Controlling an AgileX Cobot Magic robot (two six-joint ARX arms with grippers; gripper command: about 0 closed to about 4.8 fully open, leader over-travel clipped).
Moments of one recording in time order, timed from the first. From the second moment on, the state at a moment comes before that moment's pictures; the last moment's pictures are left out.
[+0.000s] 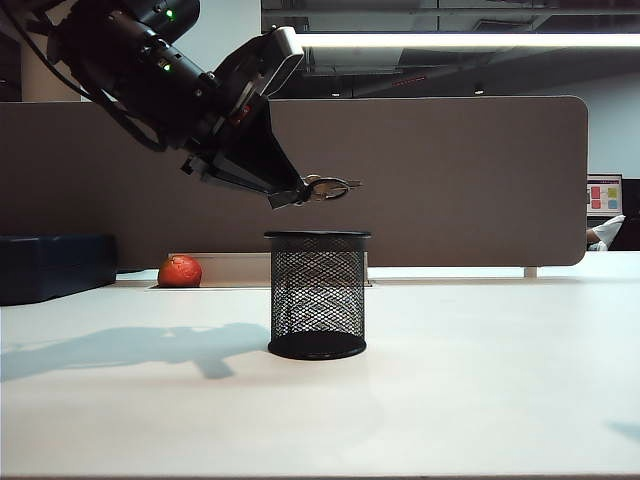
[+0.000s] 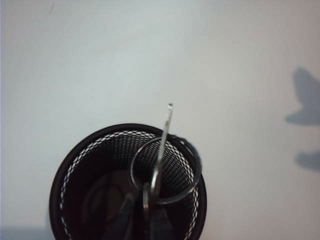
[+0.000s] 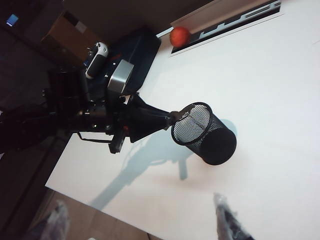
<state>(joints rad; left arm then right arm) -0.48 1.58 1.08 -0.24 0.58 0.28 0.06 0.43 0.90 -0.81 -0.65 0.53</state>
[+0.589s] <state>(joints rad) -0.48 1.59 1.08 -0.23 0.58 0.28 0.06 0.43 0.90 -0.83 -0.65 0.53</state>
